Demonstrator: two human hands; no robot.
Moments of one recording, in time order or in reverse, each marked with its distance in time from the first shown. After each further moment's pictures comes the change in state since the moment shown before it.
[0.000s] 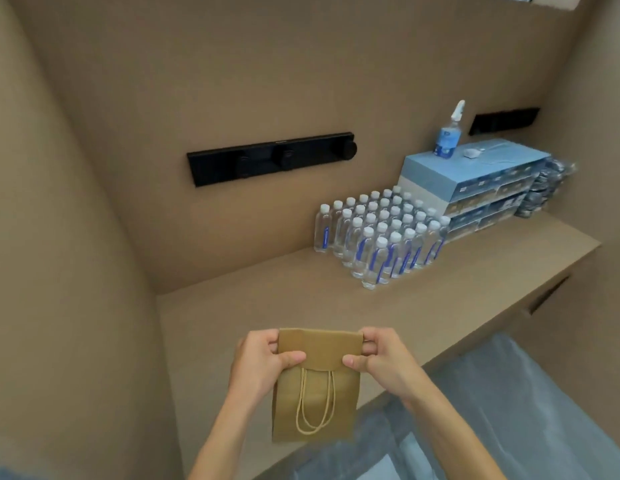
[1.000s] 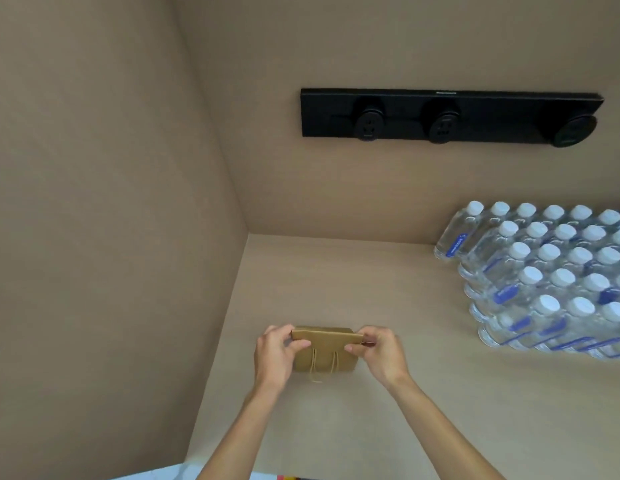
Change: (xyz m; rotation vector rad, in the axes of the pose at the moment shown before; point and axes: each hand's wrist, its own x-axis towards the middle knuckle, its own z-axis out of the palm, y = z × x) left_hand 0.134 -0.114 0.010 0.245 0.687 -0.316; right_hand 0.269 0.084 0.063 -0.259 -0.308 -0.034
